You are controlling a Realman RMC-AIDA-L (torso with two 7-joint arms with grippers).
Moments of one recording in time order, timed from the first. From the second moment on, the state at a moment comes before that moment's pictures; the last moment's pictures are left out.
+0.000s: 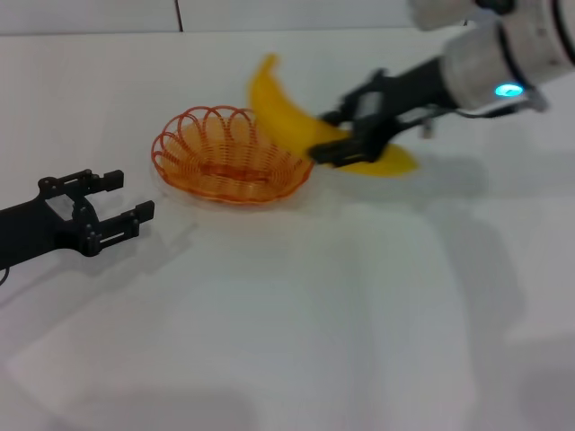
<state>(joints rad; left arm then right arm) -0.46 -2.03 0.69 0.49 1.88 1.33 -1.04 0.72 2.04 -1.23 -1.07 -2.23 -1.37 1.95</state>
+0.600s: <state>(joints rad) -0.50 -2.03 0.69 0.47 1.88 1.33 -1.03 0.95 2.05 -1.58 -0.84 -2.06 -1.01 1.99</state>
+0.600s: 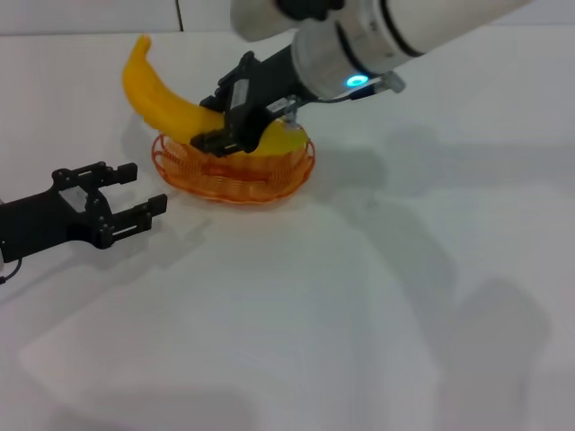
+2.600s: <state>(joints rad) -0.48 -2.03 0.69 0.47 1.87 1.33 -1.02 0.68 2.02 -0.89 -0.68 -1.97 -1.46 1.39</state>
